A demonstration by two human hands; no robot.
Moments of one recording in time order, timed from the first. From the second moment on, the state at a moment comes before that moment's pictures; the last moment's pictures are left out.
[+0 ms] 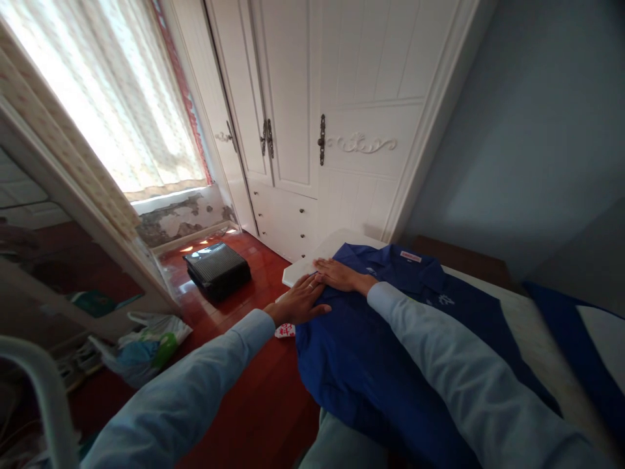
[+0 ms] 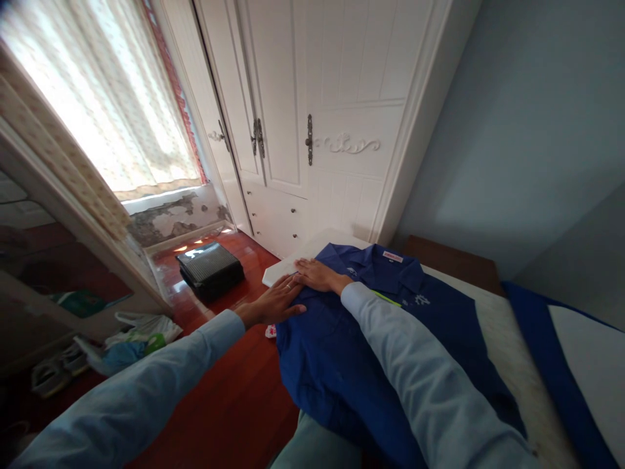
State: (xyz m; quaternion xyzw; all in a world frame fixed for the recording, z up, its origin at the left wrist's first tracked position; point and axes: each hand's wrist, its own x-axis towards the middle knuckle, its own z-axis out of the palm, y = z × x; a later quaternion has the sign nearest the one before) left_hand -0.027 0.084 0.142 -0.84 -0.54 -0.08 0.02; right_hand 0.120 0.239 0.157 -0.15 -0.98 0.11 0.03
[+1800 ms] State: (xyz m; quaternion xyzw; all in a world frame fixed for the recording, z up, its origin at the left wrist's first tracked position) left_hand 0.062 0.173 0.178 -0.88 -0.47 -0.05 -0.01; right_hand 0.322 0.160 0.167 -0.19 -0.97 0.11 0.03
